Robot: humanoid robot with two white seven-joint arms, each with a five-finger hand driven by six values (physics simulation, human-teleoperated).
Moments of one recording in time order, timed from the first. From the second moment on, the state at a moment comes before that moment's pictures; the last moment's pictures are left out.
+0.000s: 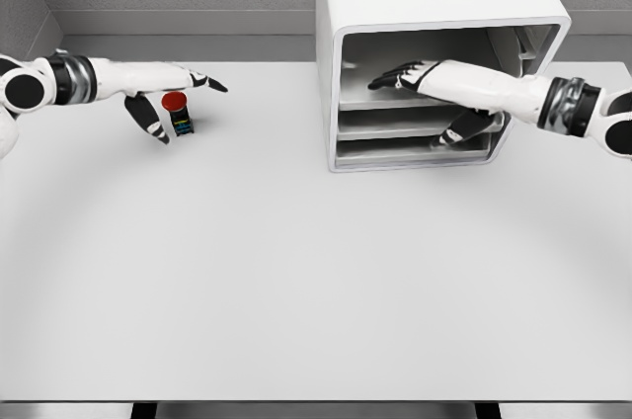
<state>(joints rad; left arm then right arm) -1.10 0.53 -1.03 -0.68 -0.18 -0.61 -0.55 -0.96 -0.76 1.07 -1.21 0.05 -0.61 0.27</state>
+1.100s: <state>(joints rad) -1.12 0.48 -1.03 -0.56 -0.24 -0.61 -0.55 -0.87 -0.95 1.04 -1.47 0.07 -0.61 0.27</state>
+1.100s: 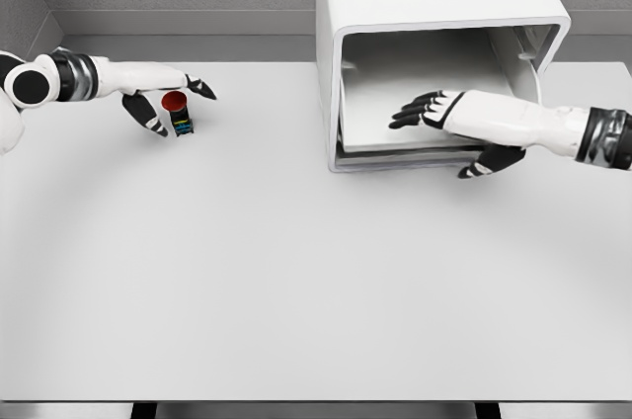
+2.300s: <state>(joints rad) -1.13 0.45 -1.03 -0.52 -0.26 -0.61 -0.55 -0.79 -1.17 1.03 -1.67 0.06 -0.61 0.25</state>
